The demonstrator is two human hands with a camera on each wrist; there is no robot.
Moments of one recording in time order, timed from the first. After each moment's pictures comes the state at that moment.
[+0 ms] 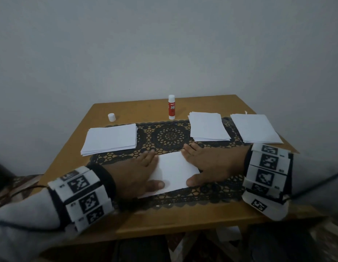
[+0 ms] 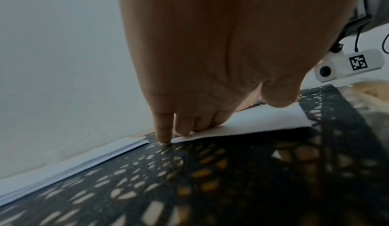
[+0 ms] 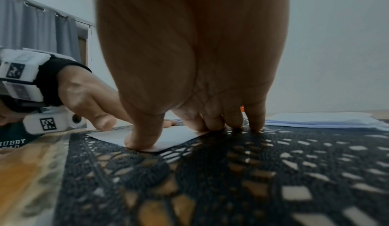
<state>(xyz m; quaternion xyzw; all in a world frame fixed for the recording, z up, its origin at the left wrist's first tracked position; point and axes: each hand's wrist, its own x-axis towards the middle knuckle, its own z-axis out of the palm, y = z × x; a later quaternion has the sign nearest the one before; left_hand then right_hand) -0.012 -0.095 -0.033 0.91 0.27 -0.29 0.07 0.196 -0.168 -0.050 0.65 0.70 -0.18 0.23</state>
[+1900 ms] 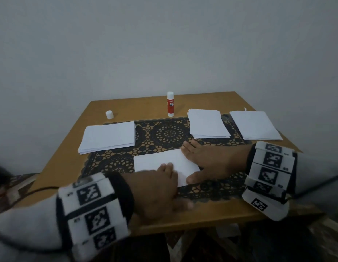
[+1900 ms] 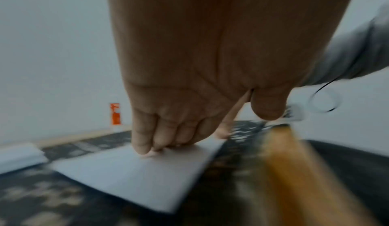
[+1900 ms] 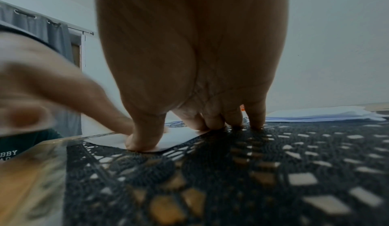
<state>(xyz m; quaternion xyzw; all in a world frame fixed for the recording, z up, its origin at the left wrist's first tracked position) 0.010 -0.141 -0.027 0.91 0.25 -0.33 0.07 0.196 -0.169 -0.052 0.66 0.70 -0.18 0.21</state>
